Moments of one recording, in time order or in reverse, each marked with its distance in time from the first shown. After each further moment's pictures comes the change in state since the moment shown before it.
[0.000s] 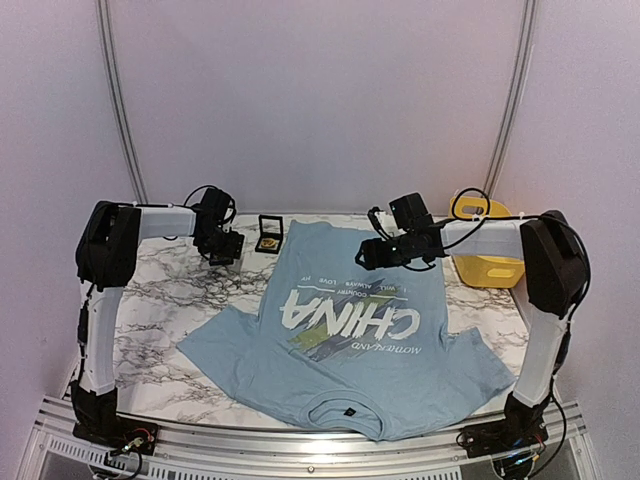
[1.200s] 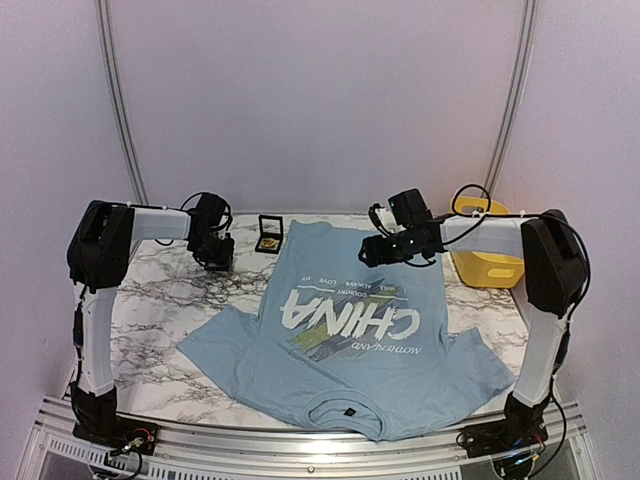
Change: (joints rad) left arm 0.006 -0.064 -0.108 -0.019 0.021 -0.012; right arm 0.000 0.008 0.045 -0.058 0.067 -0.042
